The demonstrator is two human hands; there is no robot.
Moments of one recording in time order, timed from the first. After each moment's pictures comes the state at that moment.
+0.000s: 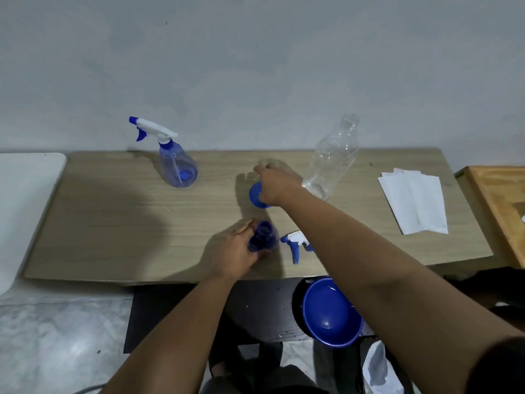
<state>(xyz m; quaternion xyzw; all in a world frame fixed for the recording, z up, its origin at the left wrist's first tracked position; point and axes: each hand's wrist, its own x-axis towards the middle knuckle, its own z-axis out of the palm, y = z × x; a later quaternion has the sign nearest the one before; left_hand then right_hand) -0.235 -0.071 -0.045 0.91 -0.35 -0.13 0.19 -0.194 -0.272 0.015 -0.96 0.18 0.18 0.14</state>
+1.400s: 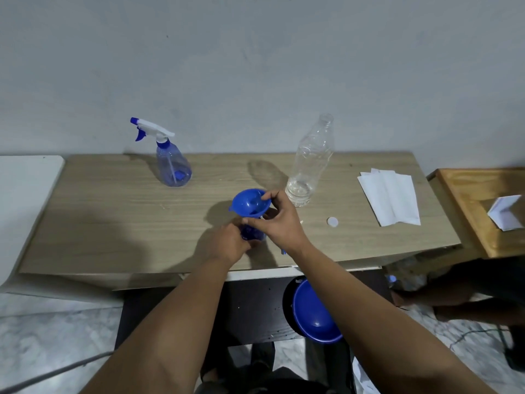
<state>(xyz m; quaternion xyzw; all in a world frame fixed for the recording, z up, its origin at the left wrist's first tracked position) -0.250 -0.073 -0.009 0.91 -0.25 -0.24 0.22 -0.332 -0.199 0.023 -0.69 0.25 -0.17 0.66</state>
